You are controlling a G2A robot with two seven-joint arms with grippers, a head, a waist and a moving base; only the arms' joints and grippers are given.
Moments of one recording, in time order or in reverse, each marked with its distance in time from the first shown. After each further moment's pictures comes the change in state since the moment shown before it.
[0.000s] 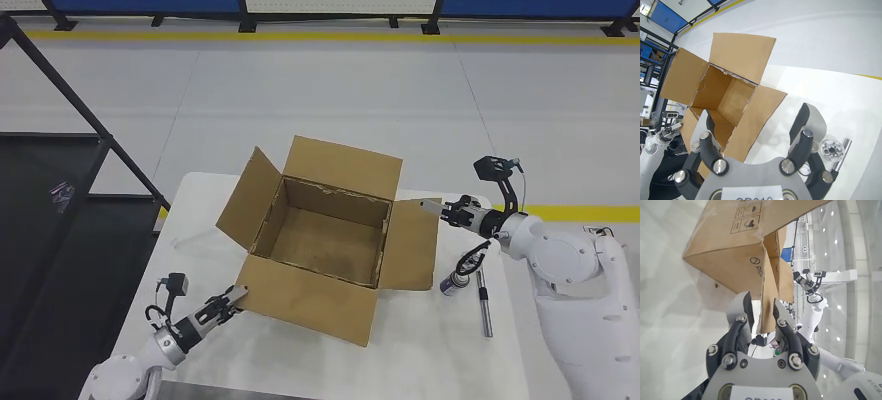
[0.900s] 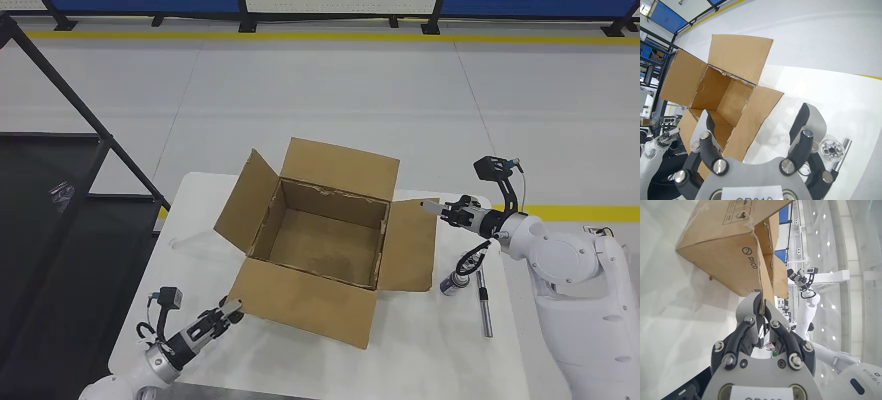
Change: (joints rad) left arm 0.108 0.023 -0.019 -0.065 -0.074 -0.052 0.026; right arm 0.000 0.000 0.000 0.000 0.000 0.000 0.000
